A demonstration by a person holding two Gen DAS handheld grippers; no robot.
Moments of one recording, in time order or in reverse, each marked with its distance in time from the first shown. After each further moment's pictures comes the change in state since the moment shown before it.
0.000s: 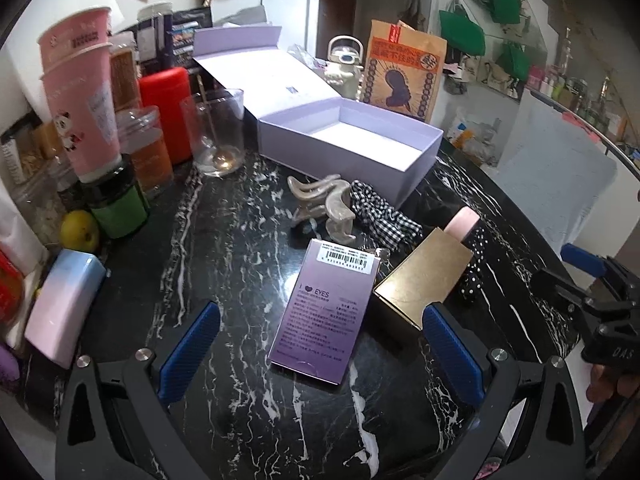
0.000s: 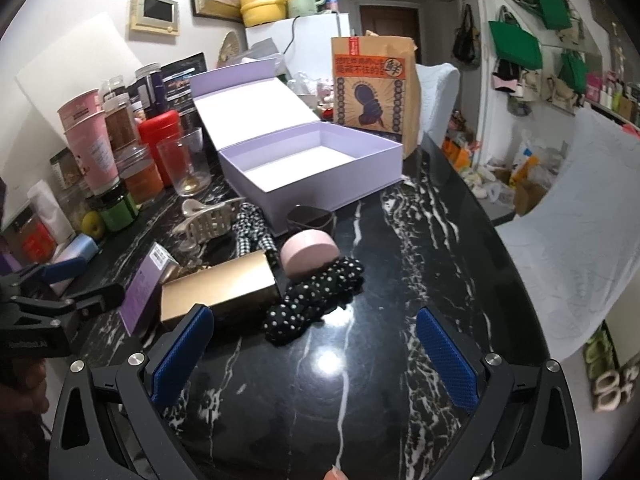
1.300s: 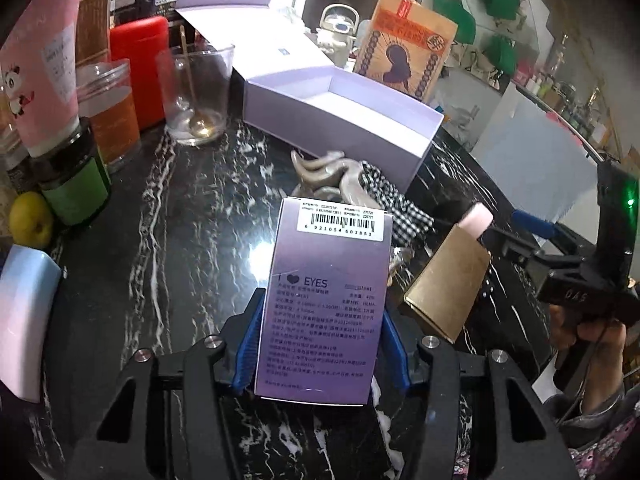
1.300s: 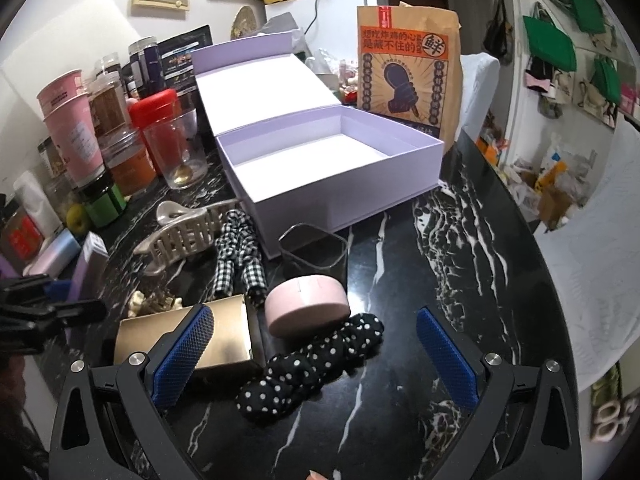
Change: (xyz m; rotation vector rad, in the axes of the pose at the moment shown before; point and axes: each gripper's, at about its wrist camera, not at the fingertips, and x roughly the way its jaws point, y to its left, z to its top) left arm 0.040 0.036 0.017 -0.047 0.110 -0.143; right arm 0.077 -0.007 0.034 -0.058 0.072 0.056
